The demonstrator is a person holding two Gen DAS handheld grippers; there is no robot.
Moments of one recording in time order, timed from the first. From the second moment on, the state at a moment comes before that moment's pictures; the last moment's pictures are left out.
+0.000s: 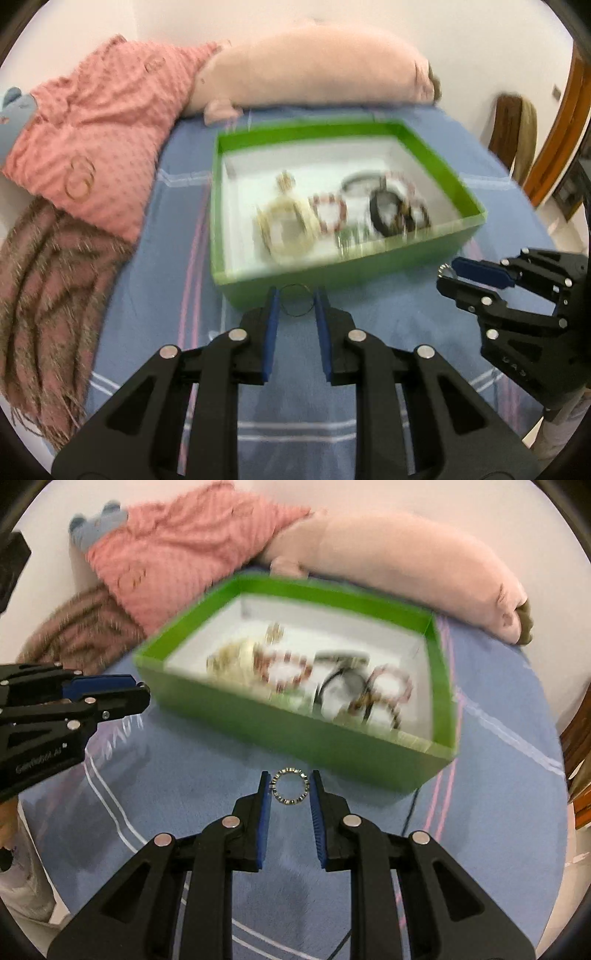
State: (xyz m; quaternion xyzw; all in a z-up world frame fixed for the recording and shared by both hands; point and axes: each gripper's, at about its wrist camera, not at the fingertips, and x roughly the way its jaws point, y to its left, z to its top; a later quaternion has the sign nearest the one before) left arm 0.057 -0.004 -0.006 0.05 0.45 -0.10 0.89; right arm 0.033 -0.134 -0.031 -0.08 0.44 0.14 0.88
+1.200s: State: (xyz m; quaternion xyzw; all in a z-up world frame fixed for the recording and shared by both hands) left arm 0.122 0.001 -0.037 0.00 0.42 -0.06 0.91; right arm 0.097 -0.173 -0.030 0.02 0.36 0.05 0.93
